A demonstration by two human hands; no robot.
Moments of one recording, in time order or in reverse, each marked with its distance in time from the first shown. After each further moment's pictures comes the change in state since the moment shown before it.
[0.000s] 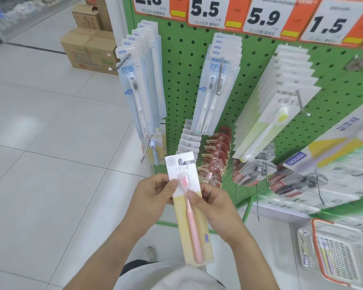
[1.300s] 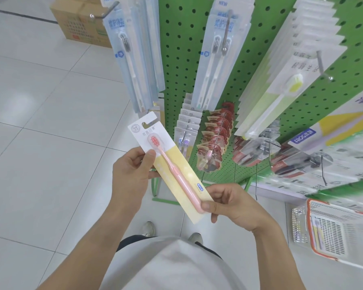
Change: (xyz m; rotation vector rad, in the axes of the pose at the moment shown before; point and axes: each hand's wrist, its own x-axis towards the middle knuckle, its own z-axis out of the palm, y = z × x) left_hand 0.000 -0.012 -0.009 -0.182 0.326 0.044; right_hand -0.021 0.025 -0.056 -0.053 -0.316 0.176
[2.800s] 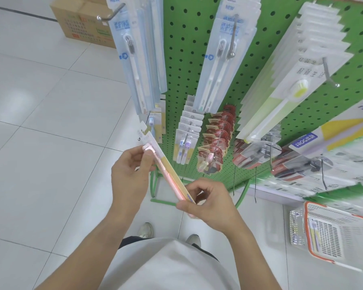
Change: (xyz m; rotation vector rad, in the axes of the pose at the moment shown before) left_hand 0.011 -0.011 -0.004 0.129 0.147 0.087; right_hand 0.024 -0.010 0.052 -0.258 0.290 -0.150
